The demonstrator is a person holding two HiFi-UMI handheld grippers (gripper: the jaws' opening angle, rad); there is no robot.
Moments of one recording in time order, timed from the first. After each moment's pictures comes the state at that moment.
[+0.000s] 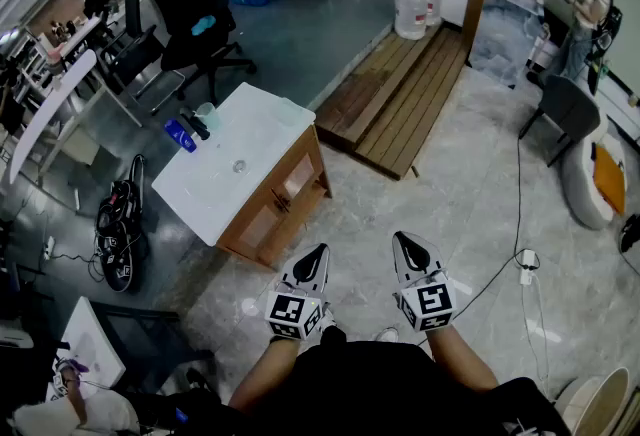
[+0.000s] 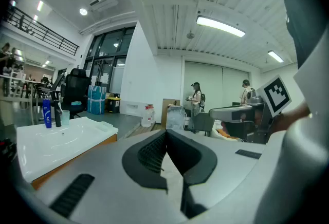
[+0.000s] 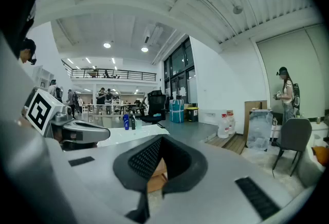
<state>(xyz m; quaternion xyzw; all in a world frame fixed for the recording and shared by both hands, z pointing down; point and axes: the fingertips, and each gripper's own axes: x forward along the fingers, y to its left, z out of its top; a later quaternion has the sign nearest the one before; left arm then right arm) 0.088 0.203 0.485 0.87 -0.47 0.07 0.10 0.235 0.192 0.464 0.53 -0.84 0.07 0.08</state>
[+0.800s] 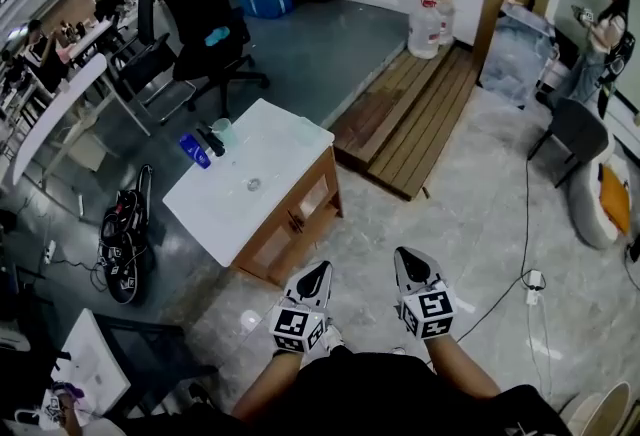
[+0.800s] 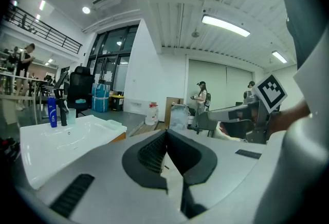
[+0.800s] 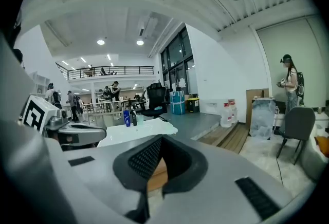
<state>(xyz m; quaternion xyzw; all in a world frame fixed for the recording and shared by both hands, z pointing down) 0.039 0.171 0.497 0.87 -0.48 0.08 0.11 0.190 0.150 0.485 0.53 -0.84 0.12 0.10</state>
